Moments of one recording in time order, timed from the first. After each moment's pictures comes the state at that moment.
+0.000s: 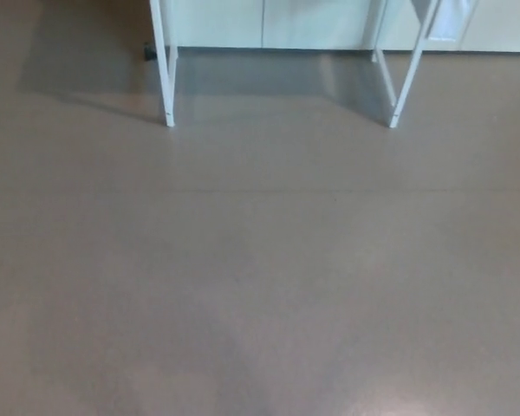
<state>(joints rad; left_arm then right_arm) 0.46 0.30 0.16 0.60 -0.08 -0.24 -0.24 0.50 -0.37 -0.10 0.33 0.02 -0.19 0.23</state>
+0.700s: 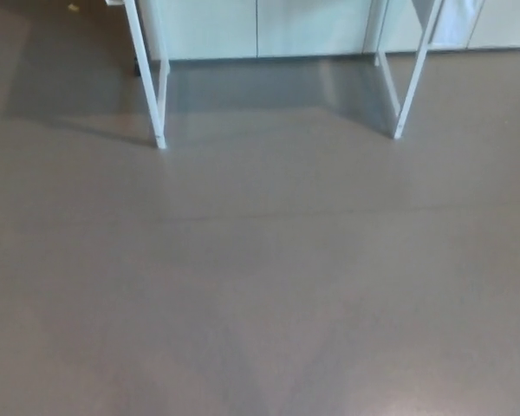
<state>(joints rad) 0.42 0.22 0.12 0.63 -0.06 -0.26 -0.19 0.50 -0.39 -0.09 0.31 0.00 -0.19 0.24</state>
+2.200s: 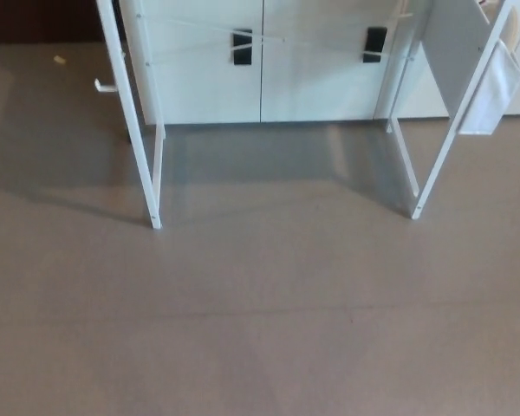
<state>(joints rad) 0.47 0.30 0.09 0.76 0.00 -0.41 -0.14 0.55 -0.40 -0.04 0.34 -0.03 -0.23 0.24</state>
